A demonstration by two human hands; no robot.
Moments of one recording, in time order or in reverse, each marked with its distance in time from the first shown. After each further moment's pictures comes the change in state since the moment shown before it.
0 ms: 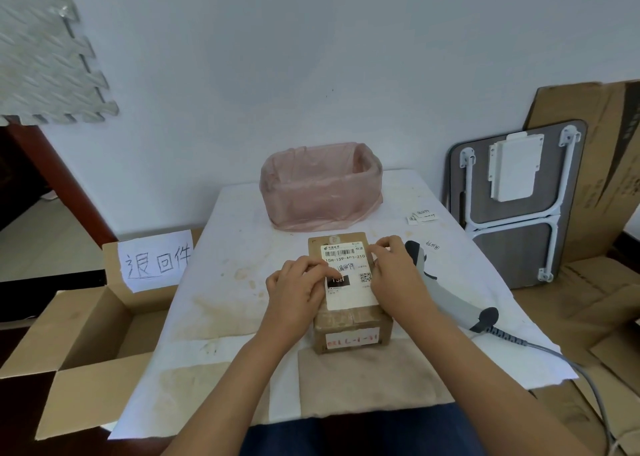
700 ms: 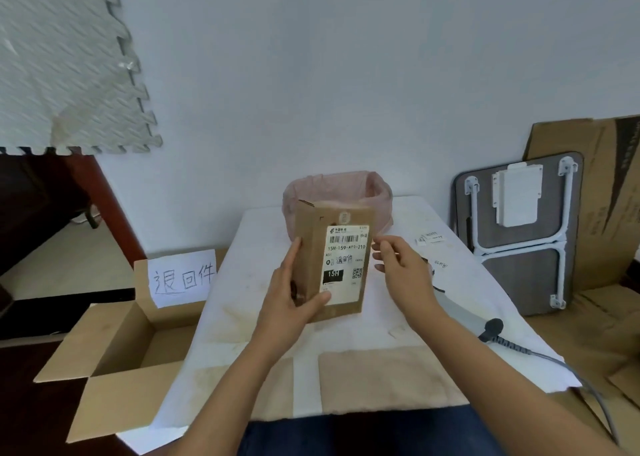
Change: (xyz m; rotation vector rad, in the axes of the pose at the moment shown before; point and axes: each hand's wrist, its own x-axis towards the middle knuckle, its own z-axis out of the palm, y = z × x) left_hand -0.032 0.011 -0.066 -0.548 0.046 -0.197; right_hand -0.020 -0.047 -0.031 0.718 0.188 0.125
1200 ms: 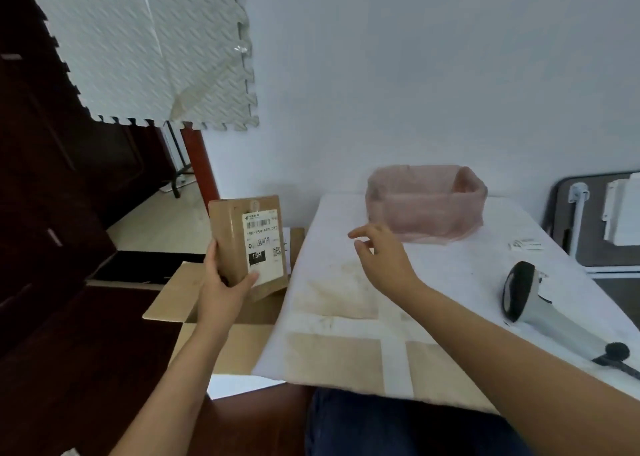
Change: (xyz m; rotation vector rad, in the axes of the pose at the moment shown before) left_hand -0.045 -0.094 -0.199 0.019 0.573 -0.266; right_hand -0.024 -0.035 0.150 -0.314 -0.382 -0.253
